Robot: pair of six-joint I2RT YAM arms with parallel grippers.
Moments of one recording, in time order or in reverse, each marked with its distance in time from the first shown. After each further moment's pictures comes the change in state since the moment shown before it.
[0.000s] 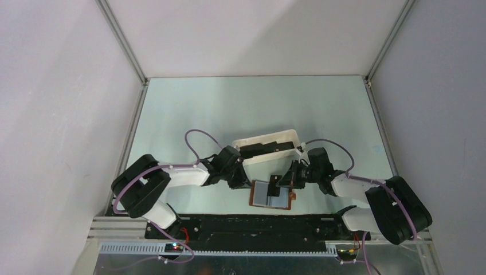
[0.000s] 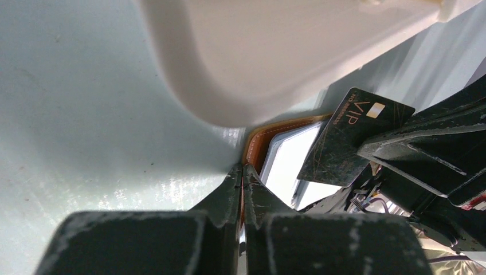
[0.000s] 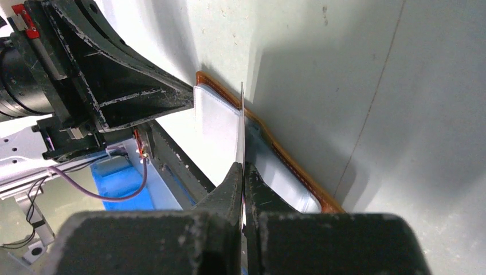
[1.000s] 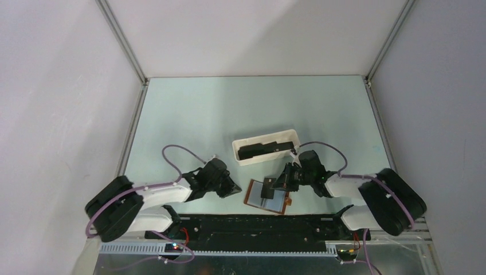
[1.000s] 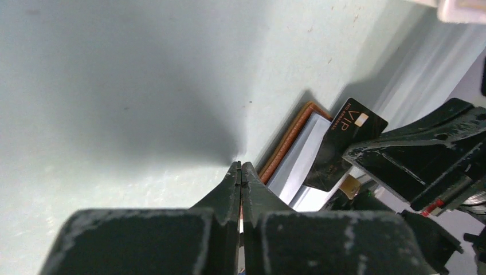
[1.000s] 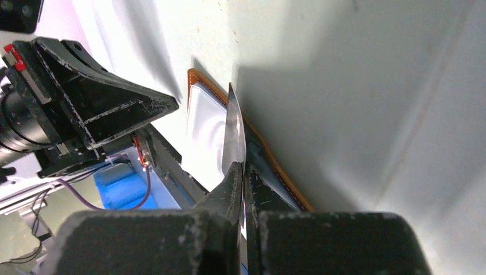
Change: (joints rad) left arm -0.022 -0.257 -0.216 0.001 -0.156 -0.251; right arm 0.134 0.054 0.001 0.066 0.116 0.123
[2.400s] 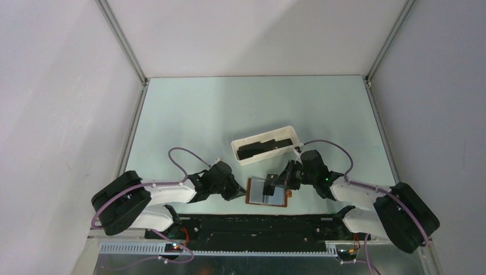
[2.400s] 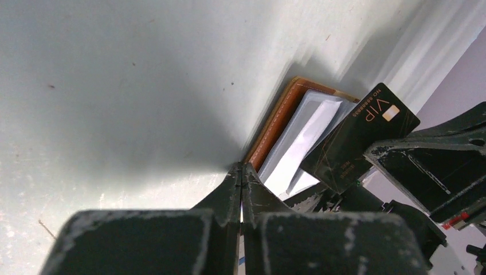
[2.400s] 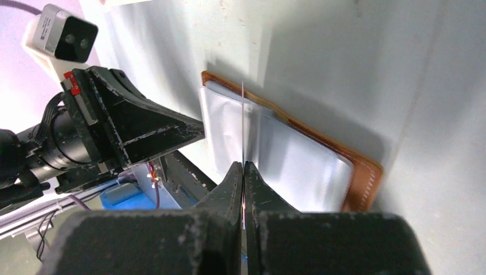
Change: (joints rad) left arm -0.065 0.039 -0.018 0.085 -0.005 -0.110; right arm 0.032 -0.109 0.029 -0.084 0.084 0.061
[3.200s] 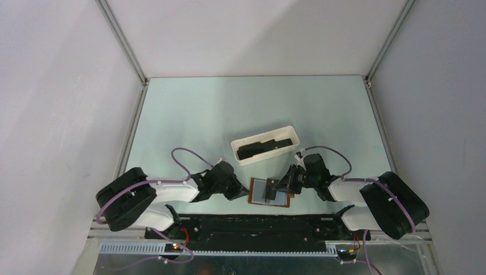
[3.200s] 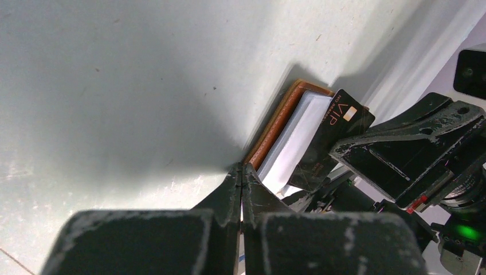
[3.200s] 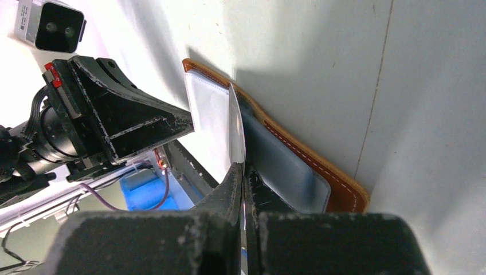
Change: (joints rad) left arm -0.017 0.051 0.012 0.054 0.008 -0.032; right arm -0.068 0.109 -0.097 0.178 -0.117 0.028
